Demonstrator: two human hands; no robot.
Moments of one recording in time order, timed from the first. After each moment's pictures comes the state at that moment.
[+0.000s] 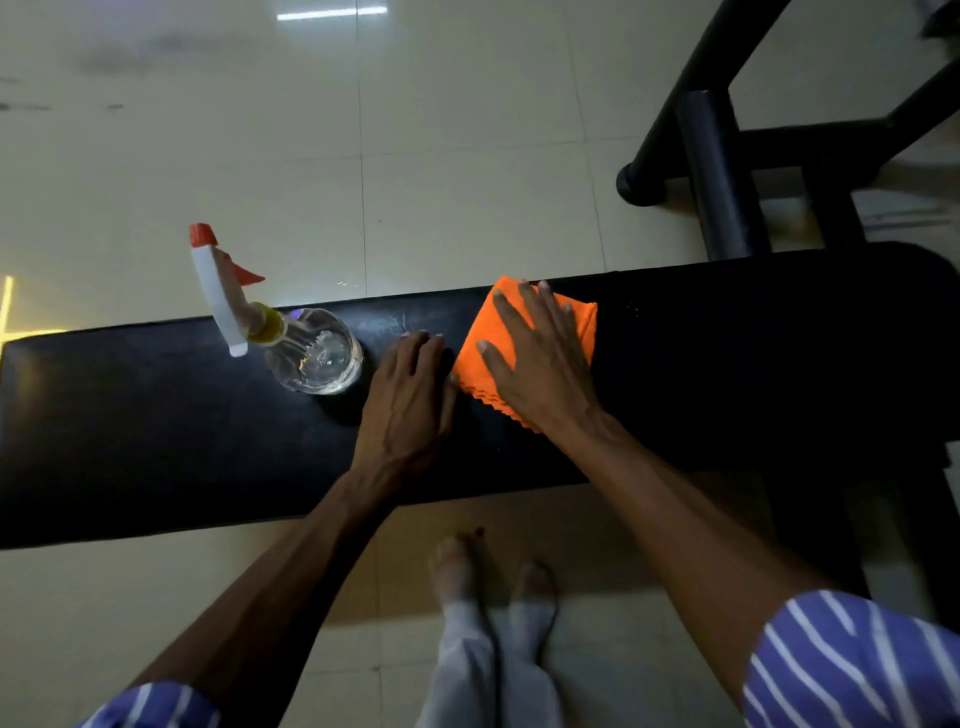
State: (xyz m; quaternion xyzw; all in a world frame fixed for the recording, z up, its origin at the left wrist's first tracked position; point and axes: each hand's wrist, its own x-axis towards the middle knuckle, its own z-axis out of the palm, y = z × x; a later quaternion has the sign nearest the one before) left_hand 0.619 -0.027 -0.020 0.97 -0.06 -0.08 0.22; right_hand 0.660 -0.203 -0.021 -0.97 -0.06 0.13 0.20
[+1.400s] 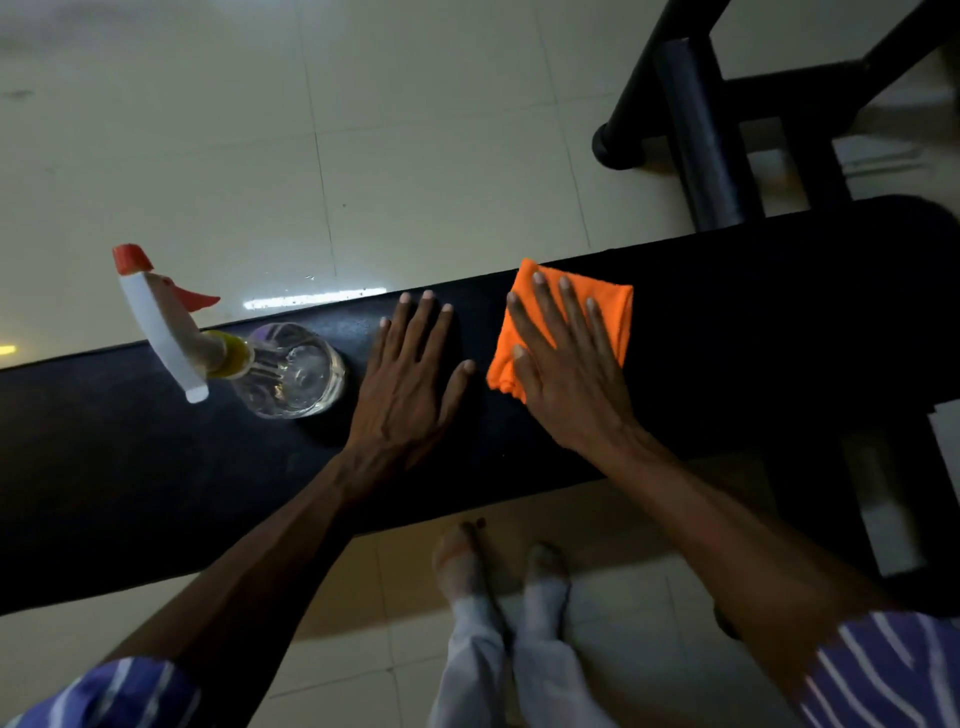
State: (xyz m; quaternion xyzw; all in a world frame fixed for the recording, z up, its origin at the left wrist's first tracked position) left_hand 0.652 -0.021 -0.053 0.96 -0.13 -0.10 0.22; right_hand 0.644 -0.235 -0.059 -0.99 -0.09 0.05 0.04
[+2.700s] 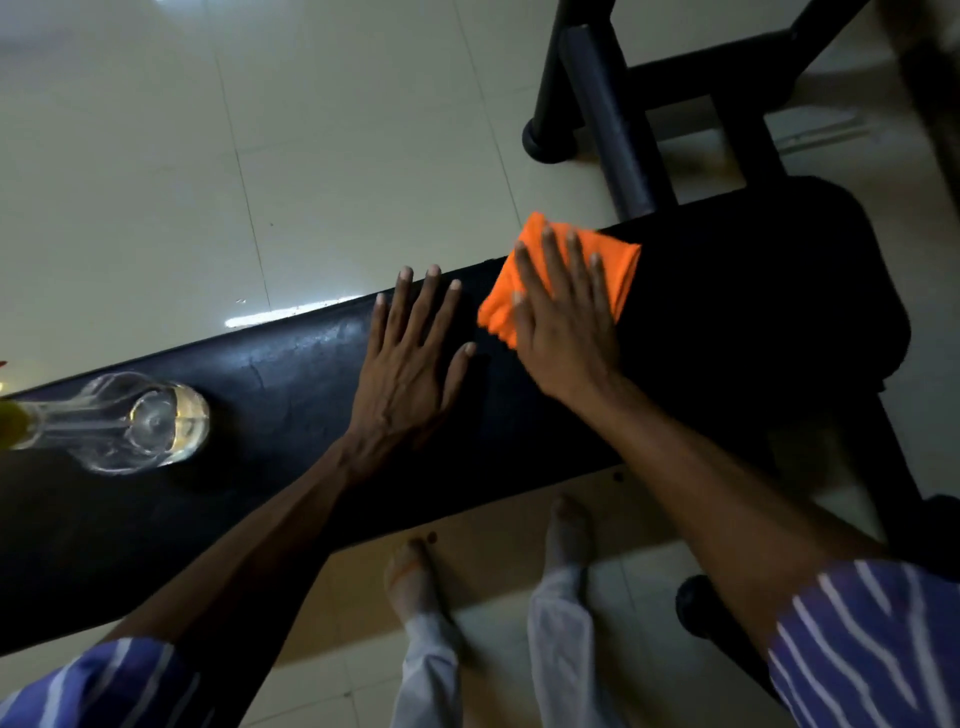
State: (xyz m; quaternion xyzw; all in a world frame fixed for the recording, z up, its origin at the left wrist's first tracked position) left_hand 0.685 -0.157 -0.065 0.96 -0.20 -0.07 0.17; right_hand 0.691 -0.357 -0.054 -1.00 0.02 0.03 0.07
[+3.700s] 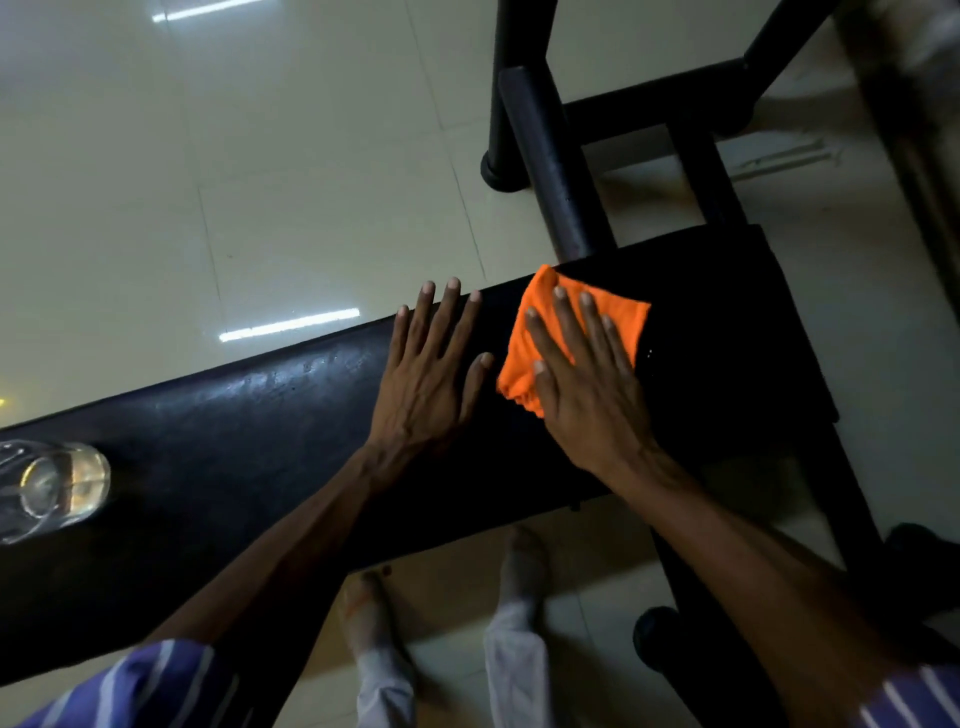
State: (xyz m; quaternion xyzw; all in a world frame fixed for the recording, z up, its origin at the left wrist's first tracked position) left_hand 0.714 -0.283 -0.060 0.96 -0.21 -0.07 0.18; right_hand 0.661 -0.486 -0.052 -1.00 -0.04 0.02 0.06
